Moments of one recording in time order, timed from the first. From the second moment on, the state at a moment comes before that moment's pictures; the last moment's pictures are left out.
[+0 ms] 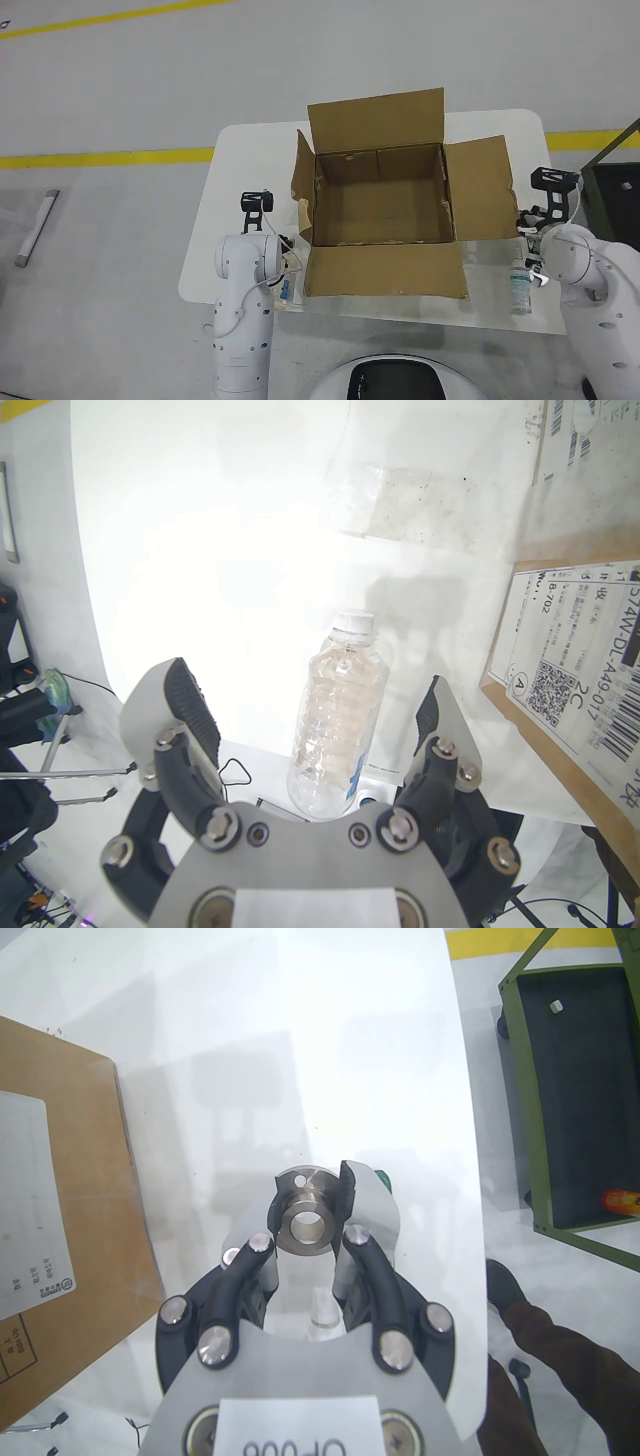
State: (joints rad) left arm 0.98 -1.61 -1.45 -1.60 1.76 0.01 -1.39; right arm -1.25 -1.29 1.67 -1.74 -1.20 0.29 0.99
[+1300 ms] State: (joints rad) left arm 0.98 -1.61 -1.45 -1.60 1.76 0.01 -1.39; right arm -1.17 -1.28 1.59 -1.61 -1.24 0.27 0.99
